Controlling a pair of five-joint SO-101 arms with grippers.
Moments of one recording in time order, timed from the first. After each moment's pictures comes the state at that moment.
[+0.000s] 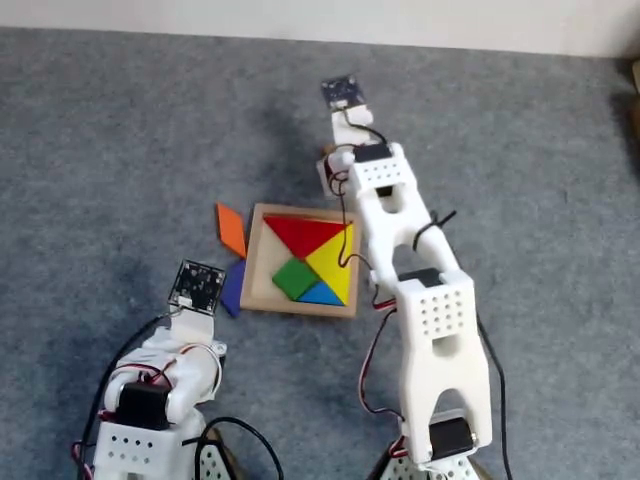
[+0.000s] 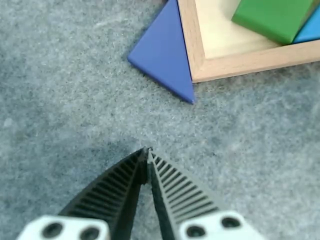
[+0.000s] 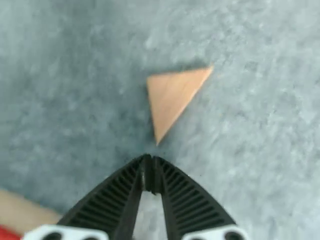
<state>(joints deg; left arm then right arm) 2.2 -102.1 96.0 75.8 -1.7 -21.2 46.2 -28.6 52.3 9.0</state>
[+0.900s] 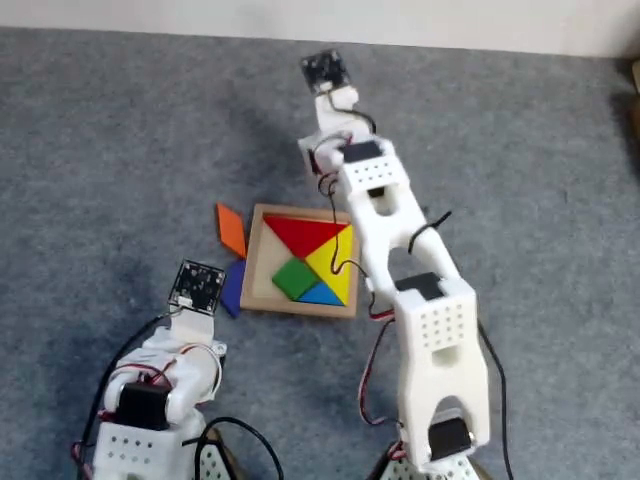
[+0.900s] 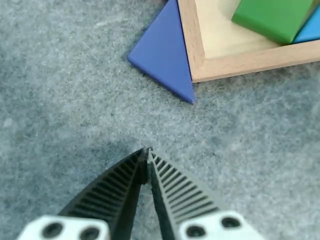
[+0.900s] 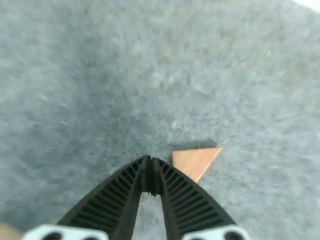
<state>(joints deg) 2.2 -102.1 96.0 75.8 -1.7 -23.7 42.5 -23.8 33.1 9.5</state>
